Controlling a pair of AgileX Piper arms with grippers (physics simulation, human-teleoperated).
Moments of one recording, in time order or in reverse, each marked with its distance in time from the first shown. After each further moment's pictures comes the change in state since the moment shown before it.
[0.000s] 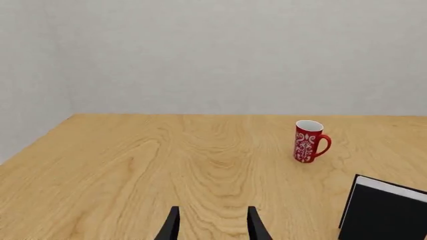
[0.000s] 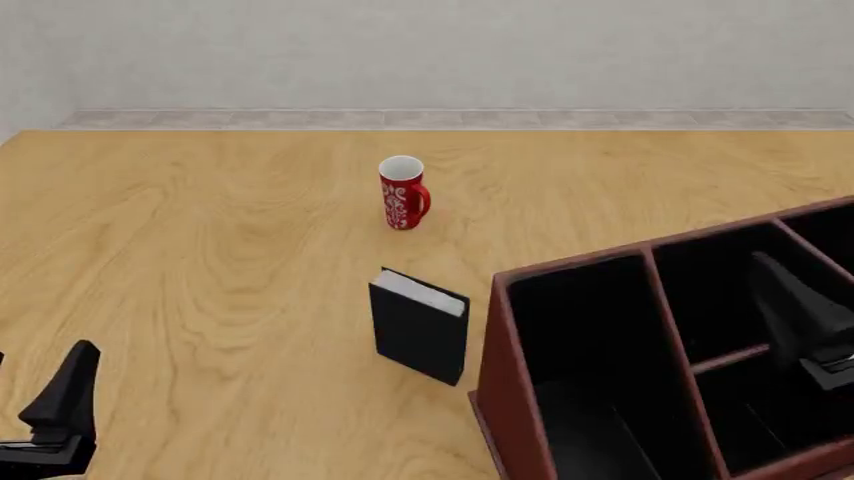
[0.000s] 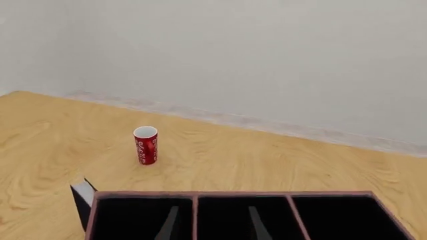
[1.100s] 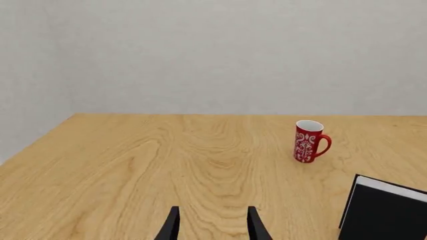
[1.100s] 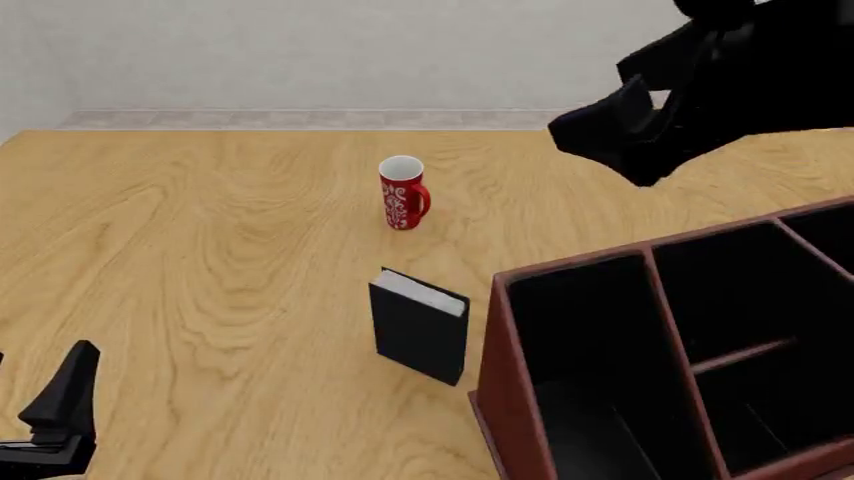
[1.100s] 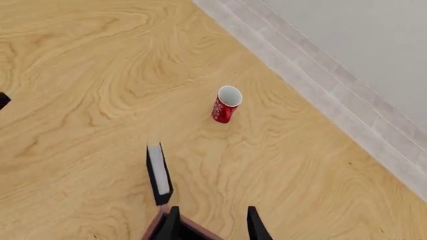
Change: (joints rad) left arm 0.000 -0.001 0.000 0.000 0.001; right arm 0.386 0.803 -0.996 0.742 -0.221
